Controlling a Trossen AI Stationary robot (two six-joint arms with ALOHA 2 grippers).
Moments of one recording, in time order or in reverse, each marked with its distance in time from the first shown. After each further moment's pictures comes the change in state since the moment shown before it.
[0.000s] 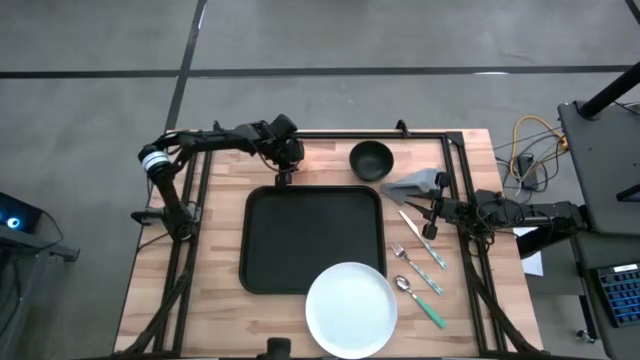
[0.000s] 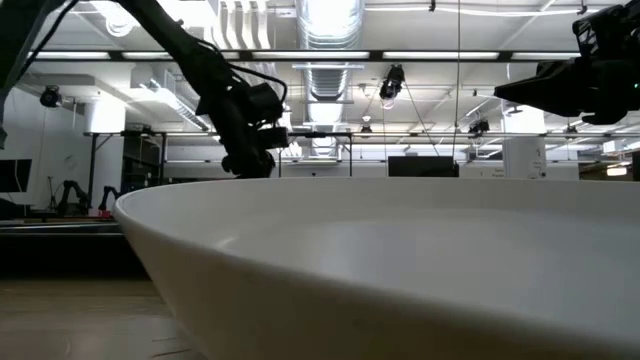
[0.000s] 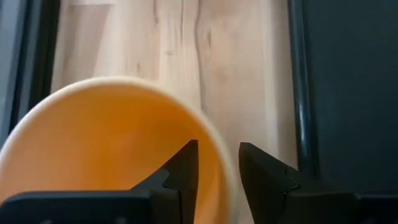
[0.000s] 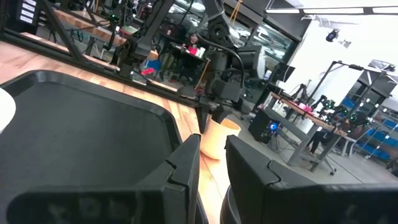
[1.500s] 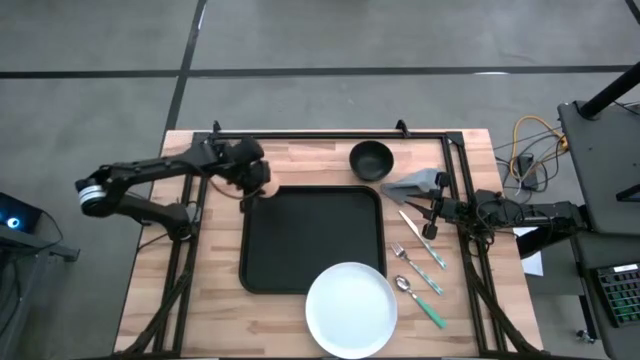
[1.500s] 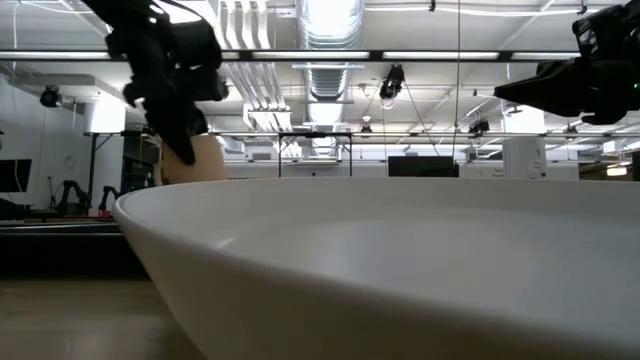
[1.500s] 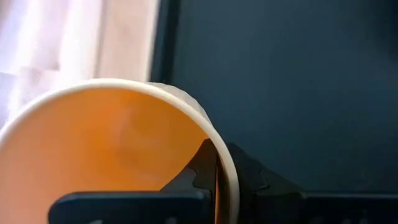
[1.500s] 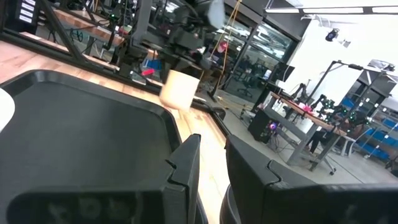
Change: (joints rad) left arm -0.172 -0.576 -0.310 -0.306 -0.037 -0.278; right arm 0.000 0.000 0.000 0.000 0.003 0.000
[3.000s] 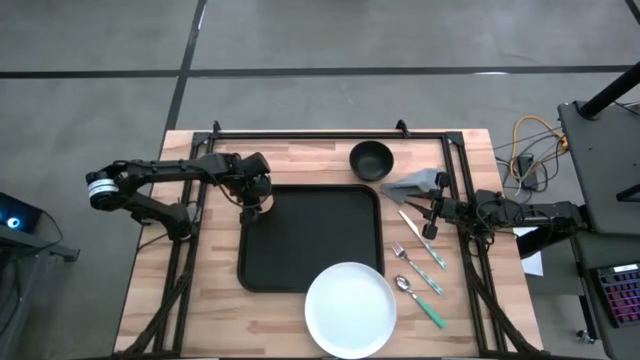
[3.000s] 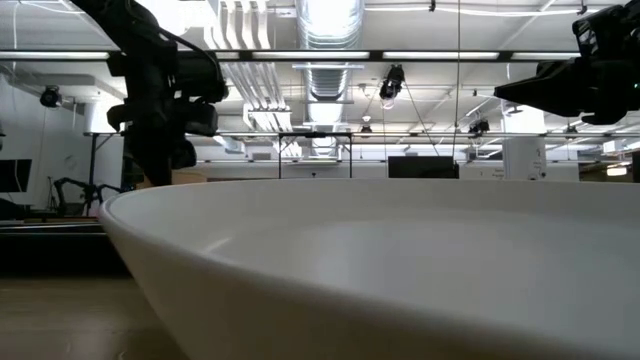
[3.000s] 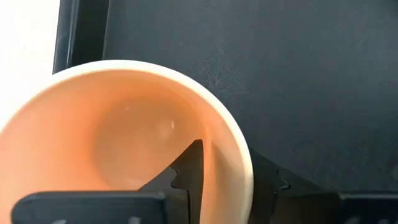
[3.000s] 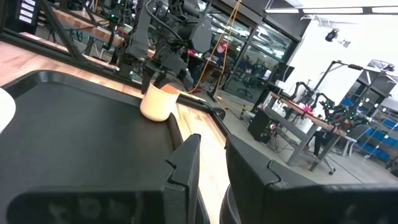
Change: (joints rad) left arm -0.038 0.111 -0.082 0.011 0.038 -0.092; right arm 0.000 0.000 0.000 0.000 0.000 0.000
